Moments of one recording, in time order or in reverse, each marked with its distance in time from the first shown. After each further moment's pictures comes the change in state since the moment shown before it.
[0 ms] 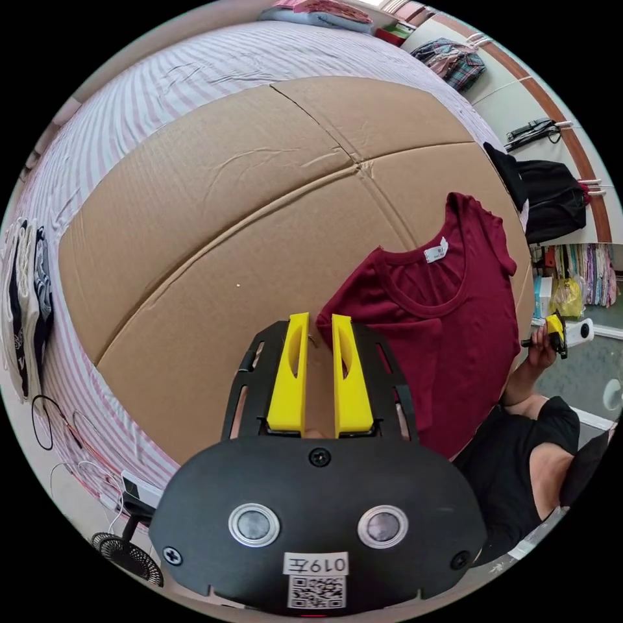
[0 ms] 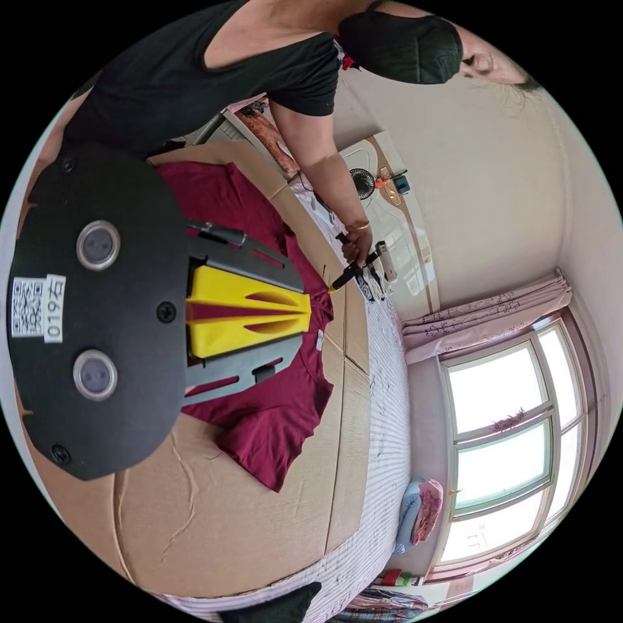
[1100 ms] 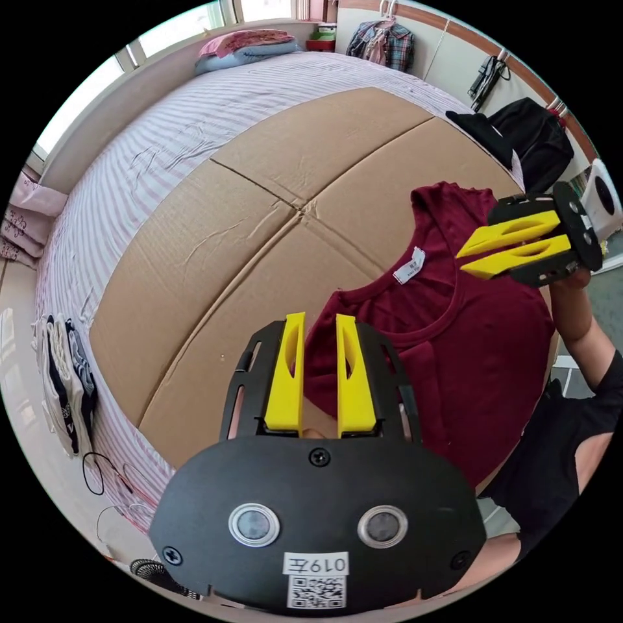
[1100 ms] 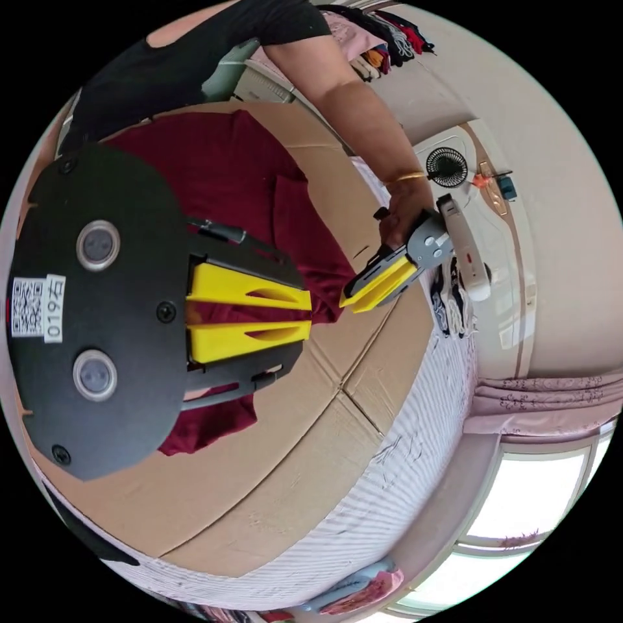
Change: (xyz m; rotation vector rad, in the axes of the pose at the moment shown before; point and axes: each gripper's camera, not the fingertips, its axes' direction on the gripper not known) left arm 0.104 -0.065 -0.059 0.152 -0.176 0.223; right arm 0.030 -0.273 0.258 -0.463 -0.058 -0.308
